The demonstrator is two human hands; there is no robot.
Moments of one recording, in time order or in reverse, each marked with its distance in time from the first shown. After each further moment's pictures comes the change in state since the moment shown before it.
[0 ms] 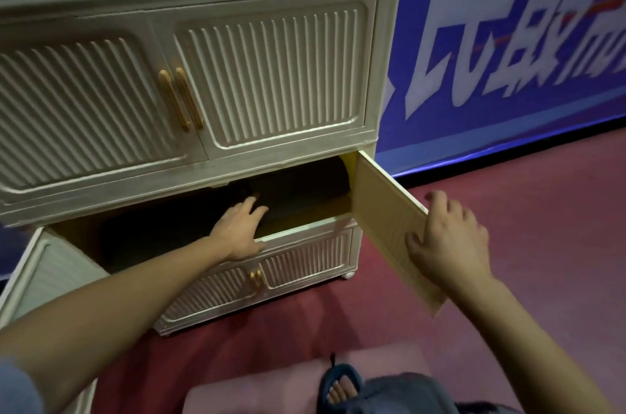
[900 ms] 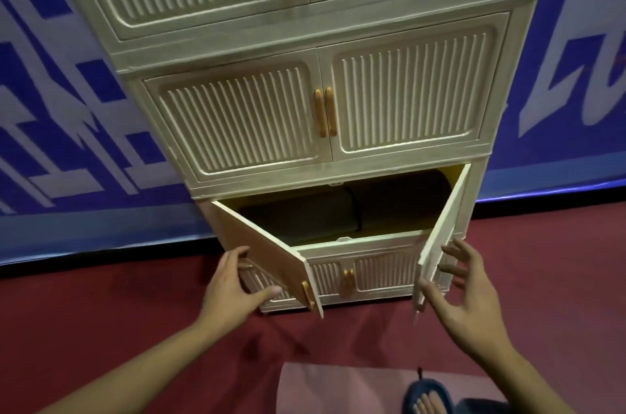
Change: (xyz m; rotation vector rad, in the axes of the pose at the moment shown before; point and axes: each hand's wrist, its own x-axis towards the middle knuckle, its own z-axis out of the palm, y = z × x) left_hand -0.251 -0.110 0.043 -0.700 0.489 -0.422; right_hand -0.098 -0.059 0.083 0.901 -0.074 -0.346
